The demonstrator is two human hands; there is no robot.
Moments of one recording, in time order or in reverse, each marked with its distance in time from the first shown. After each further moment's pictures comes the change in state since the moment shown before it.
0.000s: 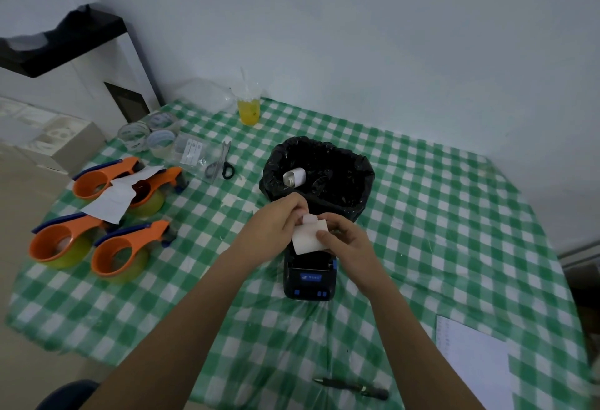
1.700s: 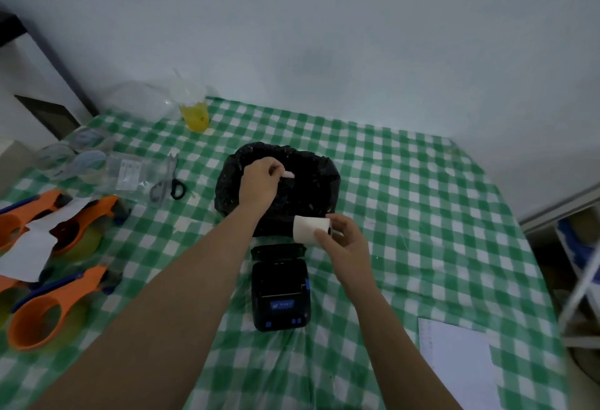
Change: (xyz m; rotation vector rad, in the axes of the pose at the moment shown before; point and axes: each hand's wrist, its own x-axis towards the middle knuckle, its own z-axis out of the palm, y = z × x) left_hand 0.170 -0.041 0.054 -0.013 0.220 -0.217; right_hand 0.046 0.030 -0.049 0.032 0.485 0.047
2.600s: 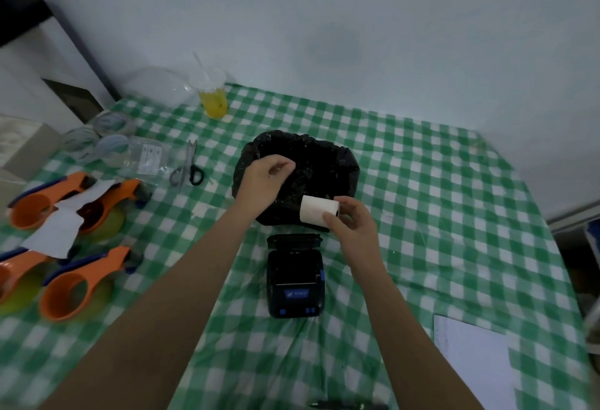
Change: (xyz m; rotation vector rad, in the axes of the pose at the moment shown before) left_hand -0.028 -0.011 -0.034 -0.192 -0.098 -0.002; right_hand 0.007 -0.013 0.018 0.047 -0.051 -0.014
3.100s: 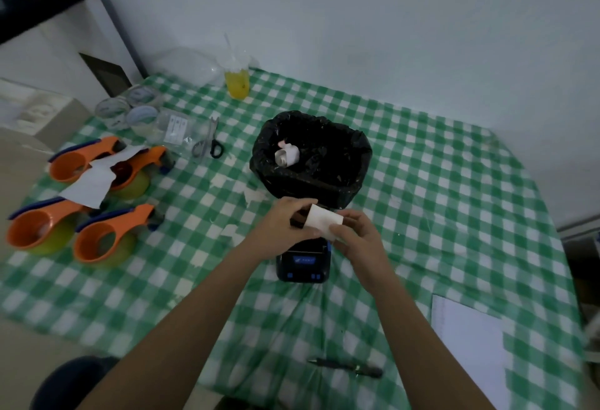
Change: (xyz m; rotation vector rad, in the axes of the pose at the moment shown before) left_hand -0.125 -0.017 0.014 0.030 -0.324 -0.045; right_hand -0.055 0.025 -0.017 0.064 -0.190 0.185
